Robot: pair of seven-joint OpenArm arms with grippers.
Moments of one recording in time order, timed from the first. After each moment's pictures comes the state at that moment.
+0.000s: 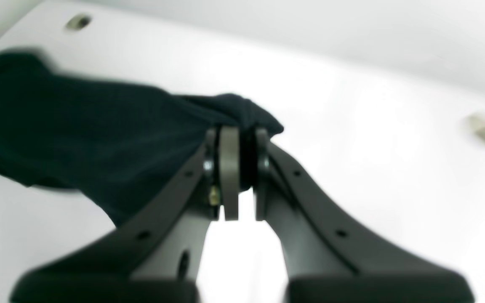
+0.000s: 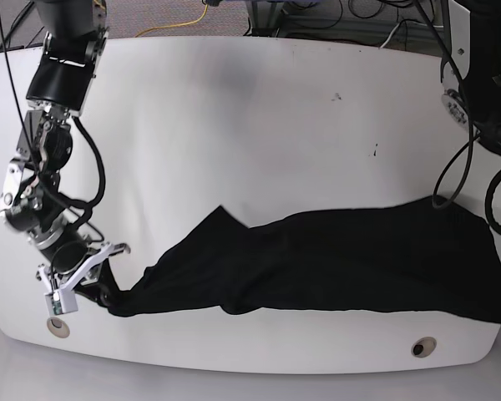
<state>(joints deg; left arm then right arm) -38.1 -23.7 -34.0 108.6 -31.5 -41.9 84.4 20.7 22.1 13.5 95.0 37.2 25.8 -52.3</state>
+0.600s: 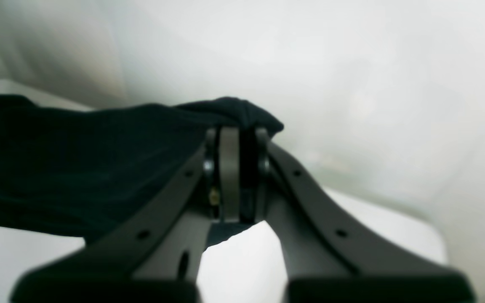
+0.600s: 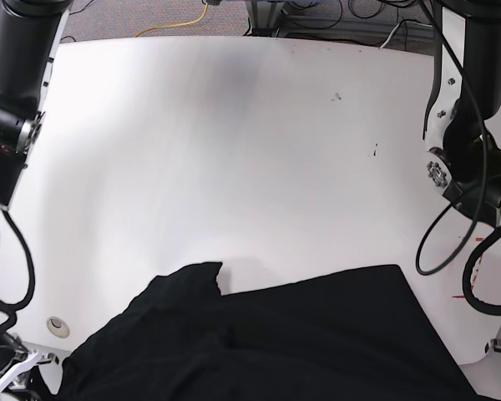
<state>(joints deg) -57.9 -13.9 -27.8 105.6 -30.8 -40.7 84.6 51.9 35.5 3.4 77.2 41.1 25.9 -52.3</state>
